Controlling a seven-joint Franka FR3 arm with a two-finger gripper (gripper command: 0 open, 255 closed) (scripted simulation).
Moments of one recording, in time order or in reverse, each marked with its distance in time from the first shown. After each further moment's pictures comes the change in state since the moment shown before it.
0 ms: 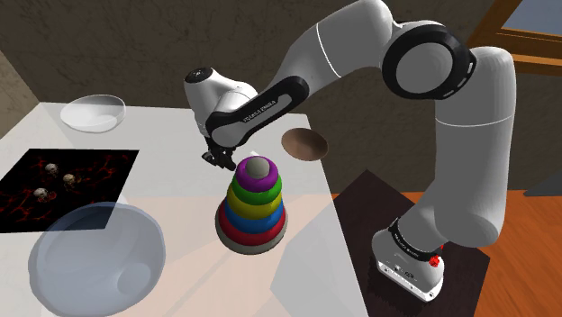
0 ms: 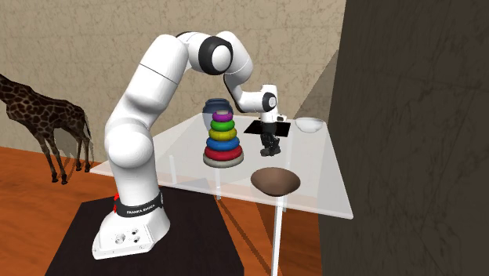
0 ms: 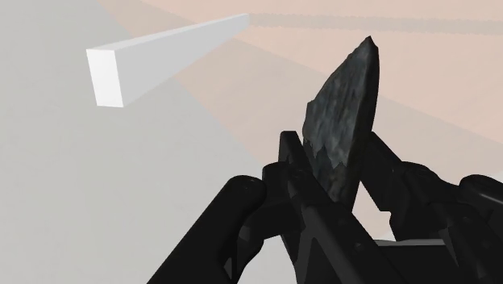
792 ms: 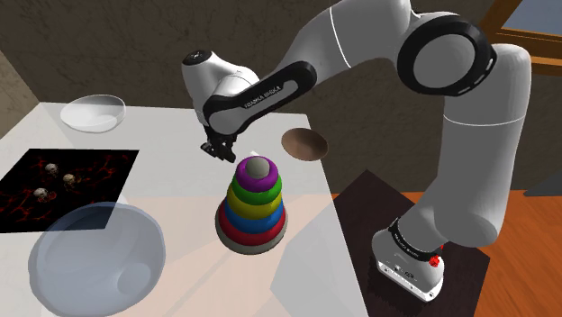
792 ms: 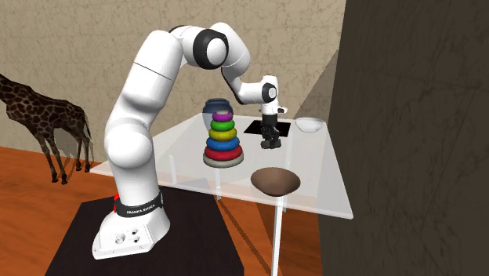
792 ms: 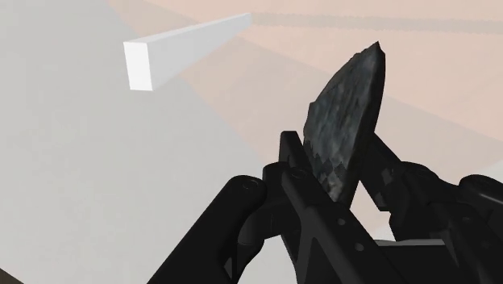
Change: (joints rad) arm -0.013 -0.068 0.017 0.005 0.029 -0.069 -0.026
